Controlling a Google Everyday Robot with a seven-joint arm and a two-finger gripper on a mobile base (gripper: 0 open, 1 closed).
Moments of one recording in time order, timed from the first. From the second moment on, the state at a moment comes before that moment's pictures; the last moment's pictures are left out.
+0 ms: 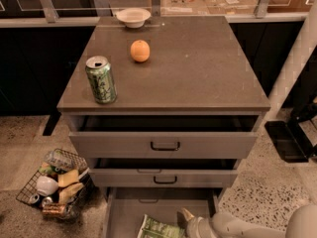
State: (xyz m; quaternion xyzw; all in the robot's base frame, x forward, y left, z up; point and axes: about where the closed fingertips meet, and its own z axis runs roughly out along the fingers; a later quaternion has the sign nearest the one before) arm 0.424 -0.092 0.161 -0.54 0.75 0.24 0.30
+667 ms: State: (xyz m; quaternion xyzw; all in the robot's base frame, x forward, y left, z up) arm 0.410 -0.033 0.133 -0.56 0.72 0.28 0.30
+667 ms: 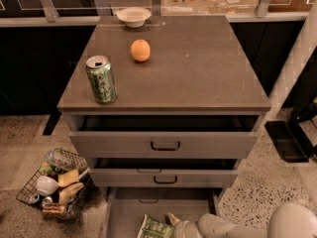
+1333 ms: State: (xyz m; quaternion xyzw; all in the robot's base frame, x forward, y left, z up) arm 0.403 -0.005 0.112 -0.58 0.71 0.29 0.28
